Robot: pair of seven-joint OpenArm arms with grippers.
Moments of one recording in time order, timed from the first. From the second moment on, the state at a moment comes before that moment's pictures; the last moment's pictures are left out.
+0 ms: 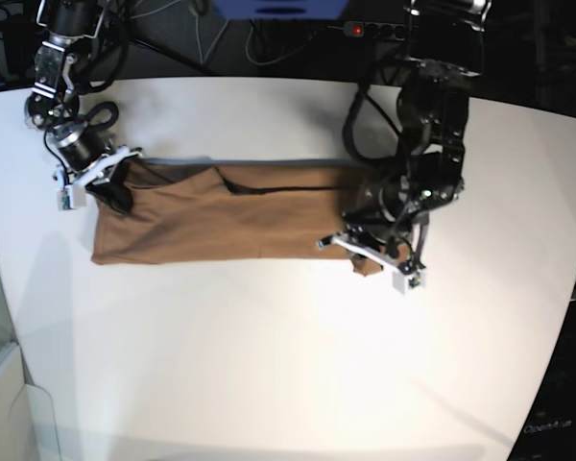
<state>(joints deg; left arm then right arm) -0.9 -3.7 8.8 96.0 -26.4 19.2 50.3 -9.7 10.5 24.3 66.9 8.1 41.4 -5.5</state>
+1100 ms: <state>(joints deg) -15.0 -4.6 37.8 89.4 -10.9 40.8 67.1 -9.7 10.5 24.3 66.9 8.1 41.3 -5.5</state>
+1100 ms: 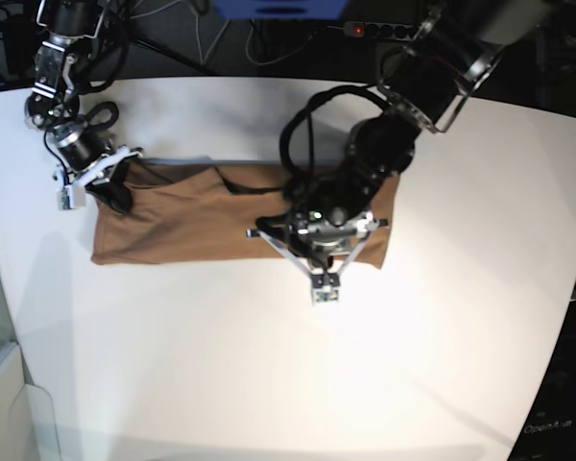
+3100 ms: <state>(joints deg) -3.4 -6.2 33.1 103.6 -1.9 40.6 61.8 -10.1 10.5 24.2 67.0 8.2 41.3 -5.2</state>
